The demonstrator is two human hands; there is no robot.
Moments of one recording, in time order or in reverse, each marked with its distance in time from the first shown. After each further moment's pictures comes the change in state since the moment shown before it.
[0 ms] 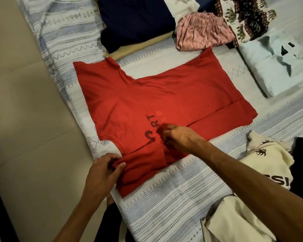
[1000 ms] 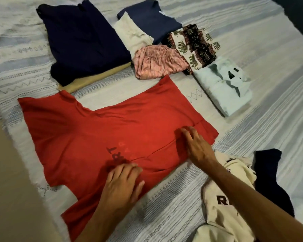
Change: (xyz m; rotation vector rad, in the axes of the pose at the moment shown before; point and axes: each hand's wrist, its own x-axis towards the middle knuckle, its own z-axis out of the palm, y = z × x) left_hand 0.065 0.125 0.107 0.432 -0.032 0.559; right_hand -0.085 0.155 -0.009 -0.040 0.343 0.562
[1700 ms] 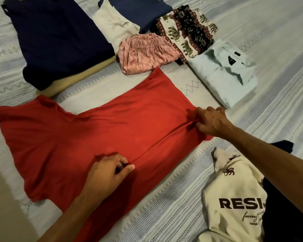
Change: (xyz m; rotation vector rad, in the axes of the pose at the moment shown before) left_hand 0.070 -0.037 0.005 -0.239 -0.243 -0.306; right_hand 0.084 0.089 -0.047 -0.090 -0.138 -0.067
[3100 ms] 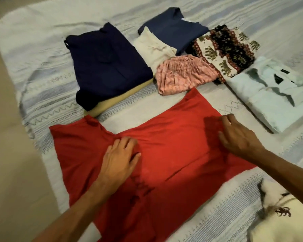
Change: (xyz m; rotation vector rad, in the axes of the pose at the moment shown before) left_hand 0.071 -0.042 -0.072 0.480 0.294 0.154; right_hand 0.027 -0.062 -0.016 0.172 0.294 -0.058
